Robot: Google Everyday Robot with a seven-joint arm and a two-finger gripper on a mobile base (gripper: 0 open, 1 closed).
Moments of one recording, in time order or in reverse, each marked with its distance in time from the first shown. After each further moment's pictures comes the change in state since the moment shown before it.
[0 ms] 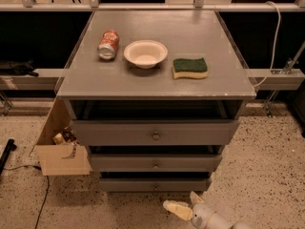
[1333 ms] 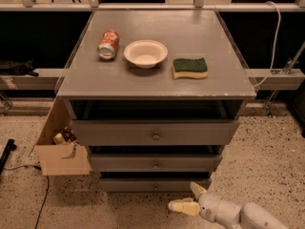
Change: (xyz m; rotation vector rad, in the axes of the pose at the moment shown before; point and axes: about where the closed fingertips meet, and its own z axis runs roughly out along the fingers) arm -0.030 0.019 -0.013 -0.177 0.134 -0.161
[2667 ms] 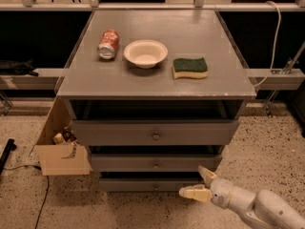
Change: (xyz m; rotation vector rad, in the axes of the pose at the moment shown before) arm -0.075 0.002 -0.031 -0.050 -0.090 -0.101
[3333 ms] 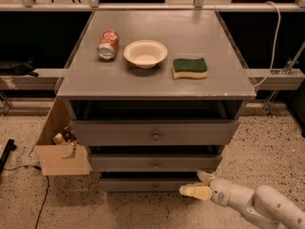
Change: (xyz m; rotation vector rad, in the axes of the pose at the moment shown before) arm 0.011 -0.005 0.007 -0.018 0.098 0.162
